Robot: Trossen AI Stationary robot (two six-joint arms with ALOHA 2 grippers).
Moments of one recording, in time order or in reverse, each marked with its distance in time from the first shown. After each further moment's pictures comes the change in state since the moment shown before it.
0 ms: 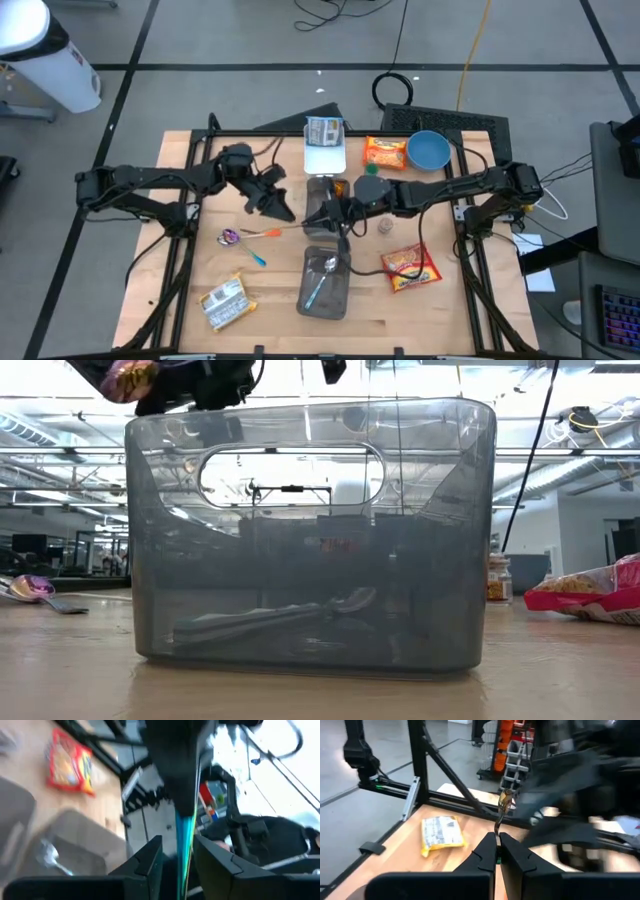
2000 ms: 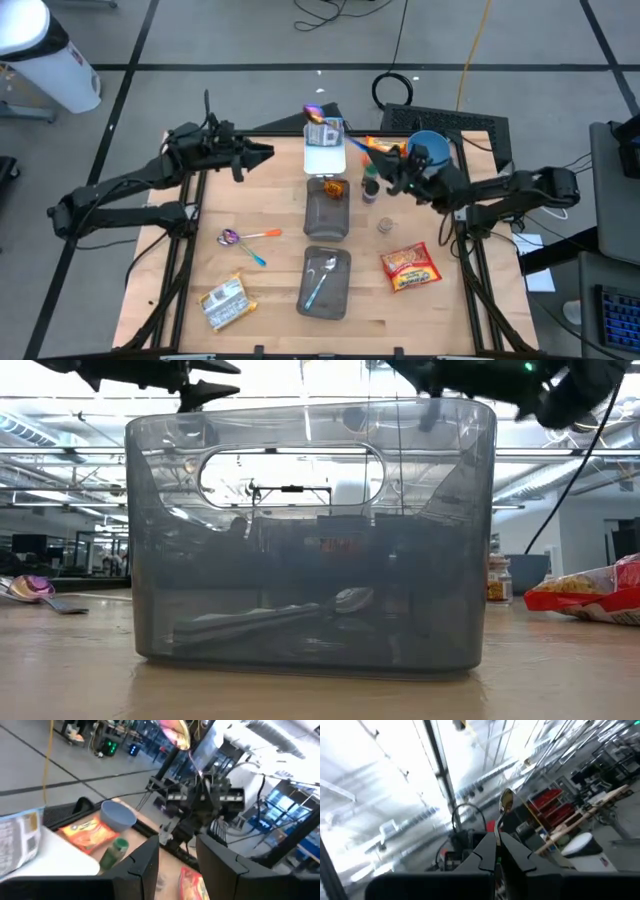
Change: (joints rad) left arm 0.212 -0.364 0.000 -0.229 -0.607 0.366; right arm -0.188 -0.334 -0.707 1.128 0.424 0.687
